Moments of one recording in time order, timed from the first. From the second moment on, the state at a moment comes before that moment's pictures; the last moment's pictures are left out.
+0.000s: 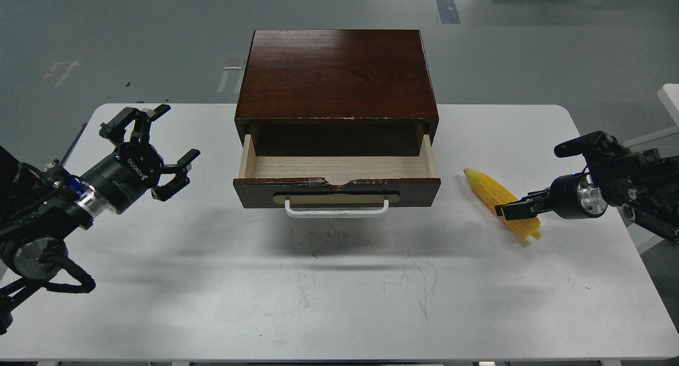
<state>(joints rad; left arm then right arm) -0.52 0.74 -0.50 -1.10 0.09 -0.49 -0.49 1.08 -0.61 -0.32 0.75 -1.44 0.29 0.49</state>
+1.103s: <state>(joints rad) -0.52 0.77 -0.51 -1.12 0.09 -0.49 -0.49 1.87 -0.51 -0.47 1.08 -1.42 0.38 0.49</state>
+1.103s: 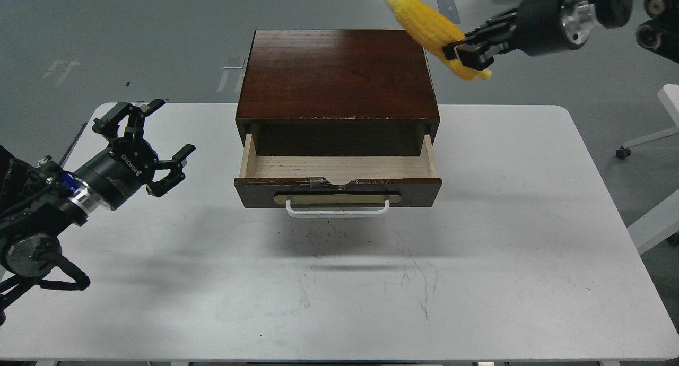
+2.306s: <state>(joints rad) -0.51 0.79 -0.51 -1.12 0.09 -0.49 -0.49 1.79 -0.10 -0.66 1.02 -1.42 0.29 0.49</state>
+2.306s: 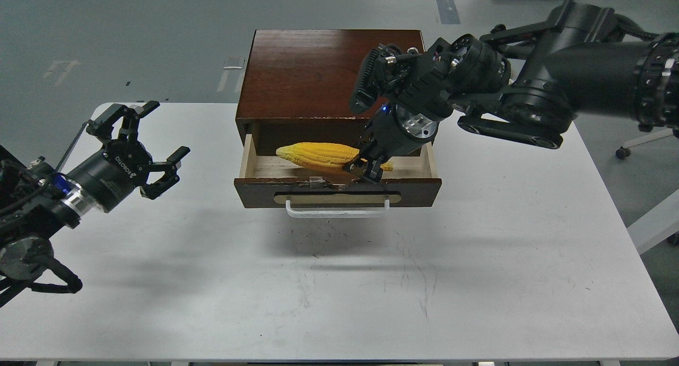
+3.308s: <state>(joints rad) -0.51 0.77 -0.52 -1.12 0.09 -0.49 -0.49 1.48 -0.80 -0.22 1.06 -0.36 0.29 0.49</state>
